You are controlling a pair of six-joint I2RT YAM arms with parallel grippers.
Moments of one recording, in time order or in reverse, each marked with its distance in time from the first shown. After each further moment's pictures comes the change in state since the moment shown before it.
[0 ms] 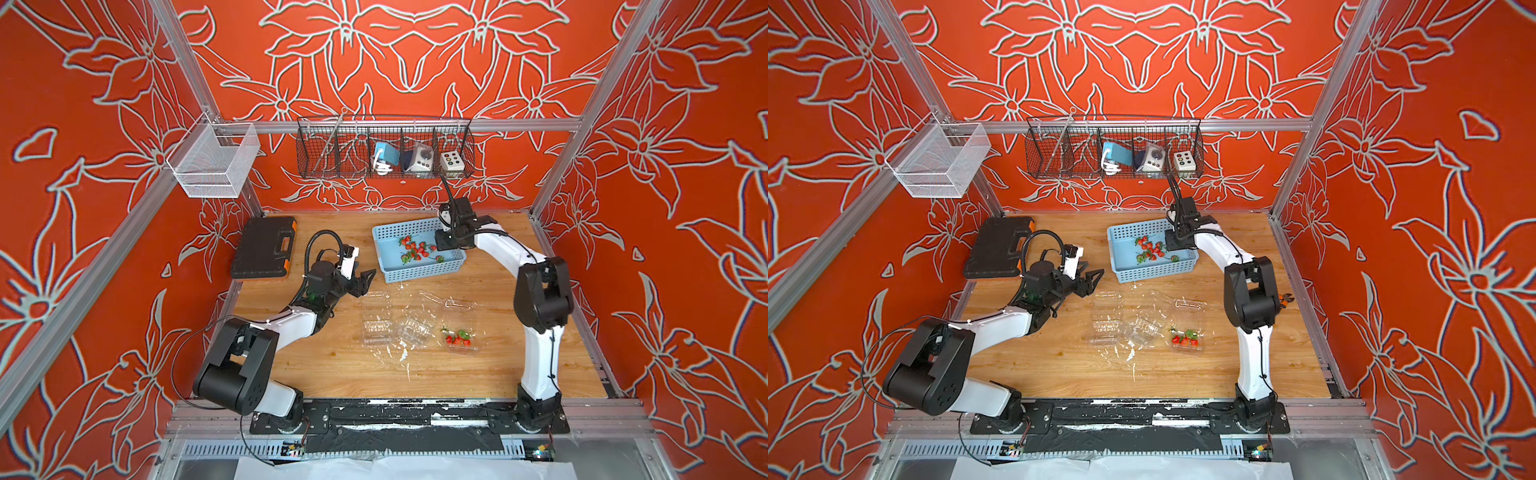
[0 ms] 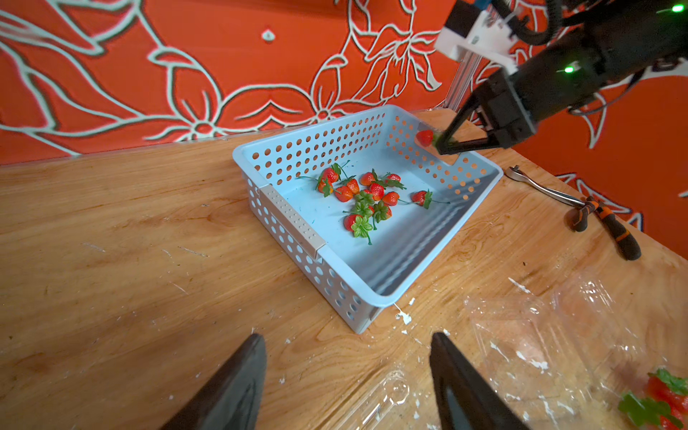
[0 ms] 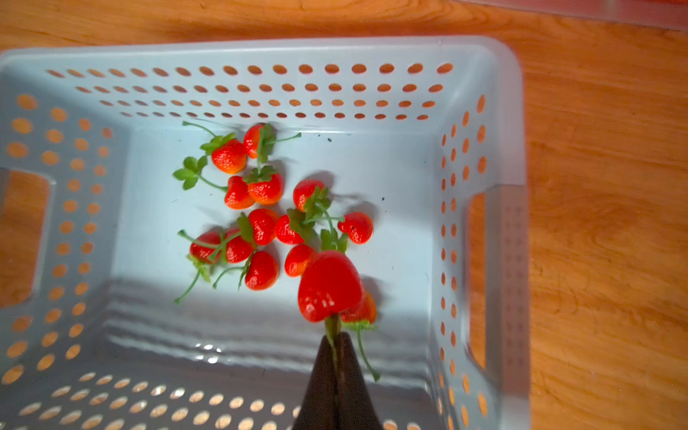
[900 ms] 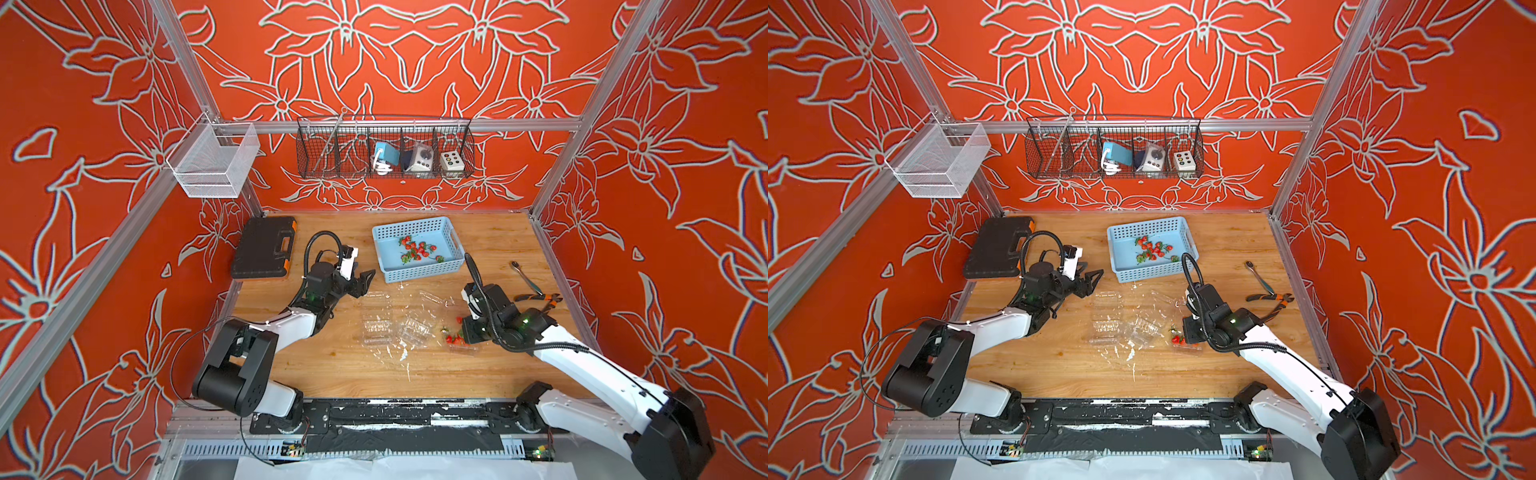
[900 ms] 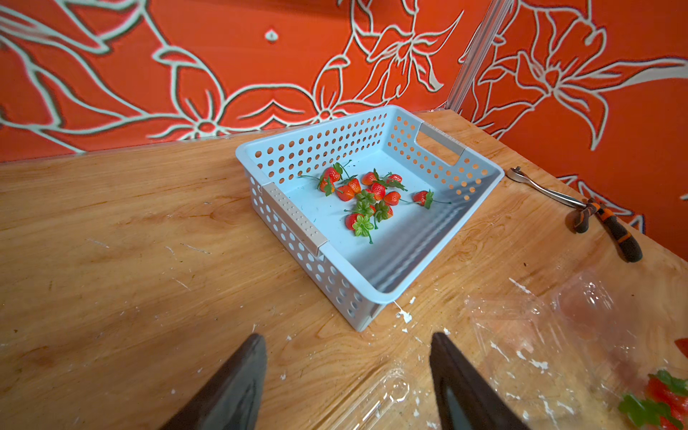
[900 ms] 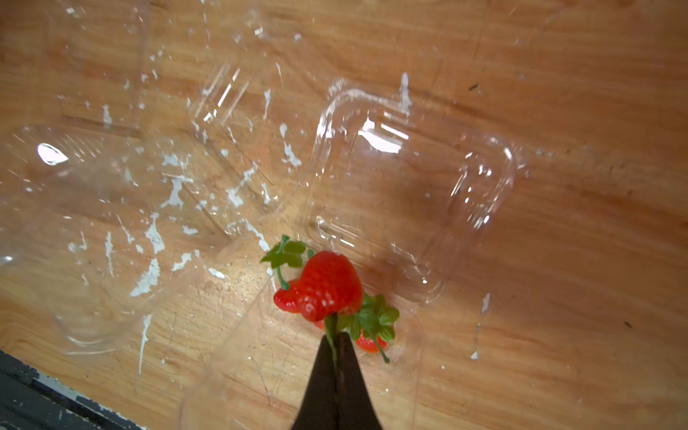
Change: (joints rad) left arm 0.000 -0.010 -0.012 0.008 -0.008 -0.006; right arm 0.278 -0.968 -0.997 -0.096 0.072 0.276
